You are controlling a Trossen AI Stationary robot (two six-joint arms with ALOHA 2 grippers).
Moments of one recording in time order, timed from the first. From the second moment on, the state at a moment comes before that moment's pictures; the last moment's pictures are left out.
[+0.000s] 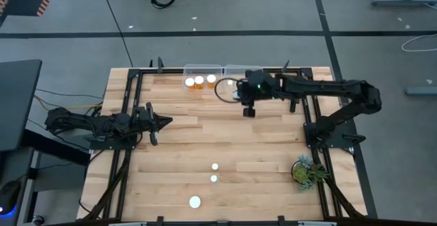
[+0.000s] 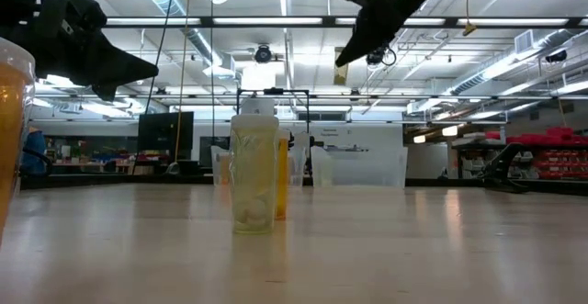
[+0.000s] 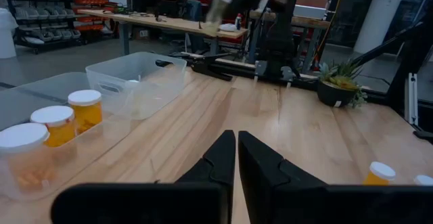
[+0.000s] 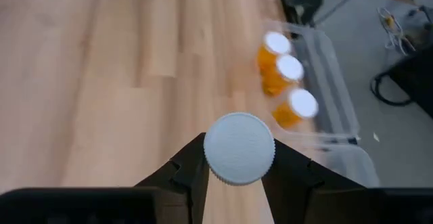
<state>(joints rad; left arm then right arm) -0.15 0.16 0.01 0.08 -0.42 -0.17 -0.24 1.39 1.15 -0.44 0.08 -0.29</state>
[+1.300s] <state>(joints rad) -0.15 0.16 0.01 0.08 -0.42 -0.17 -0.64 1.63 1.15 -0.26 -0.01 -0.30</state>
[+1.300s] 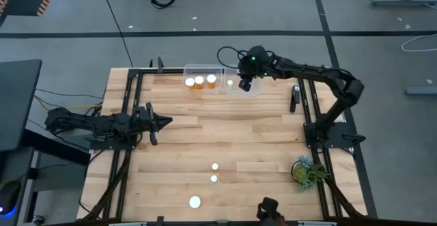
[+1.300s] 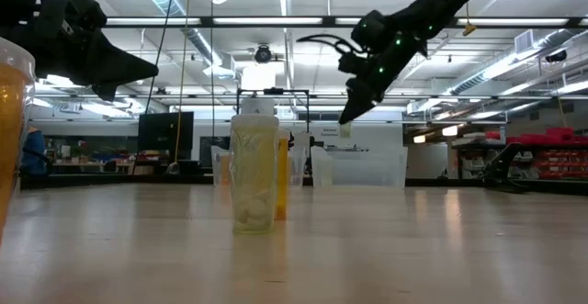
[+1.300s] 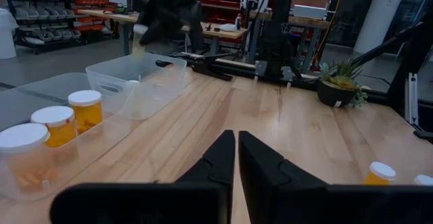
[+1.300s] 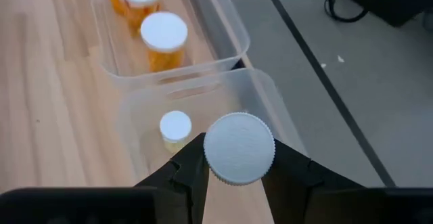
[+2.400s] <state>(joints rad) -0.15 0.16 0.01 0.08 -0.42 -0.17 -0.74 1.86 1.15 -0.19 -0.09 -0.25</state>
